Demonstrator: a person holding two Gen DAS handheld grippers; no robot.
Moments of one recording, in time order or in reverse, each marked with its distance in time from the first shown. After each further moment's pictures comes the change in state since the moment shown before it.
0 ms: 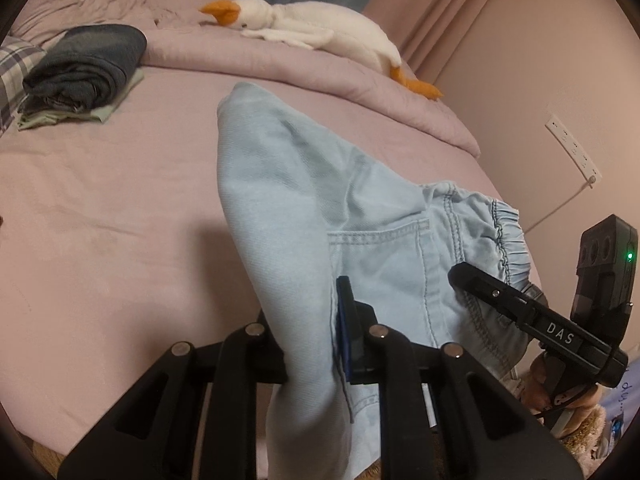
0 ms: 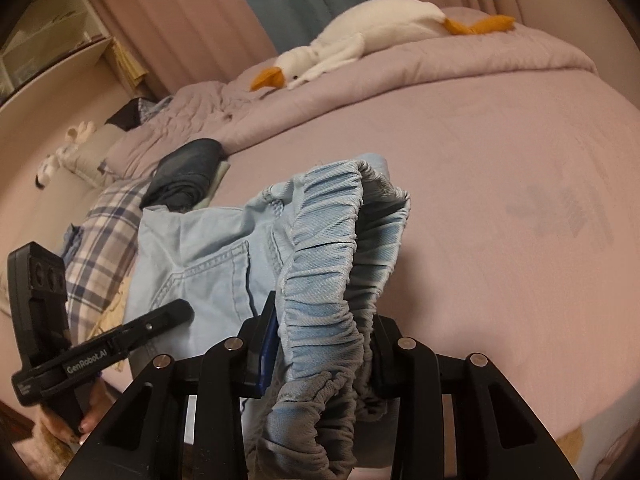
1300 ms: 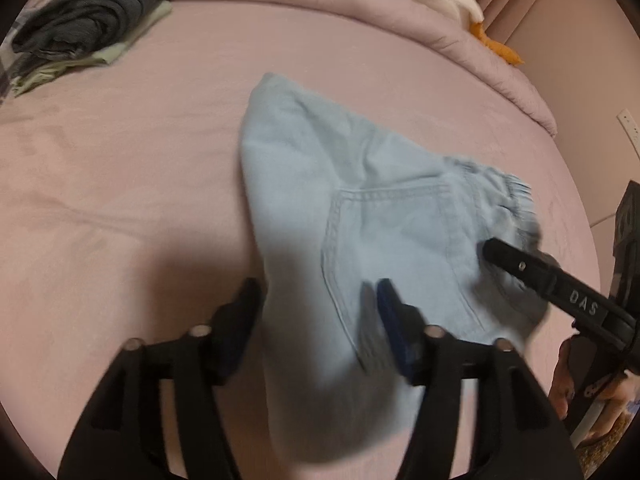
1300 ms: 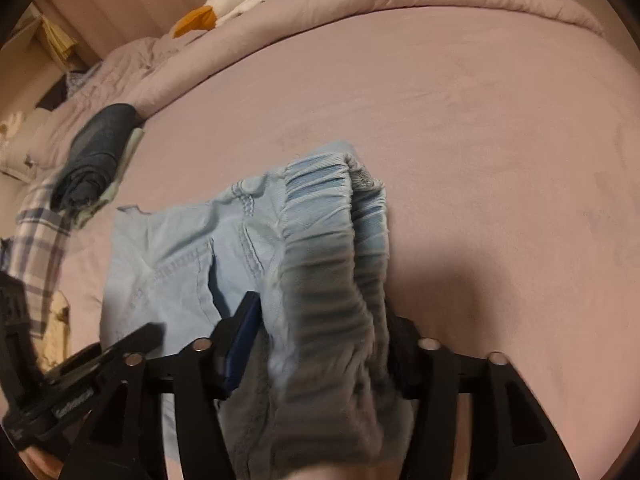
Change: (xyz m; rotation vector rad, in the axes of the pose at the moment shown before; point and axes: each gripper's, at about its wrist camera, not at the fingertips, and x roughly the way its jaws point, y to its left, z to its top) left arm 0.093 0.064 0.017 -0.061 0.168 0.177; right arm 0.111 -0.027 0.024 0.073 0.197 -0.194
